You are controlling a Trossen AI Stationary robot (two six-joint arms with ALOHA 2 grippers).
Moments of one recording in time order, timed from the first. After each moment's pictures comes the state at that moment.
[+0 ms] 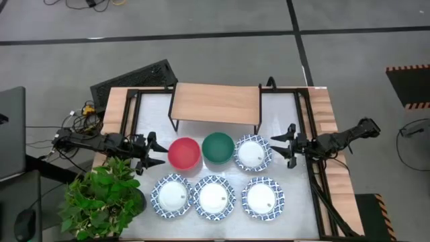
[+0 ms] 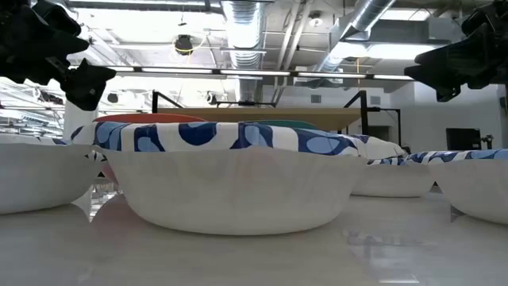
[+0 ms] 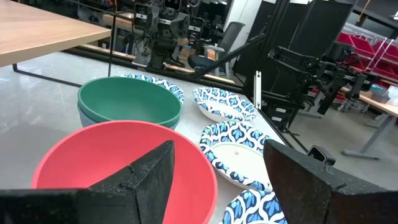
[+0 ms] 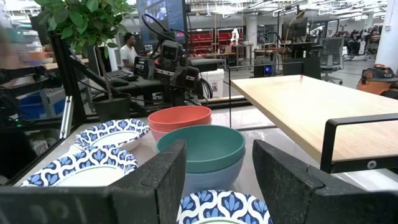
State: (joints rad) left arm -0.19 0.02 0.02 -0.01 -0.03 -0.30; right arm 0.39 0.03 0.01 0.06 0.55 0.04
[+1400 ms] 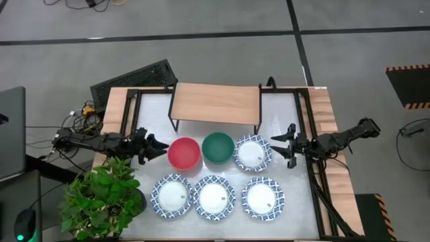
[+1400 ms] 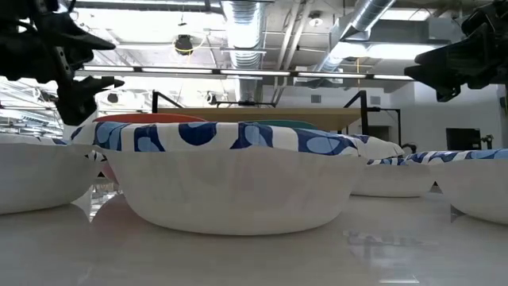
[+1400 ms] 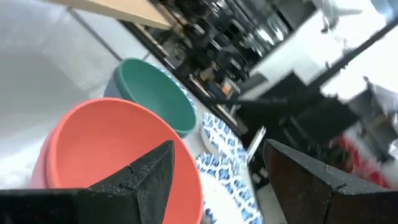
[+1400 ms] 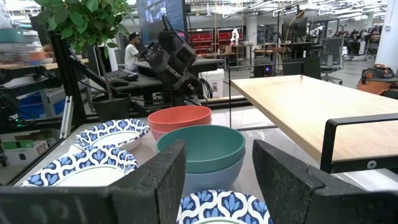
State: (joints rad) left arm -0.19 0.02 0.02 0.02 -0.22 -0.85; right arm 0.39 0.03 0.01 0.06 0.55 0.04
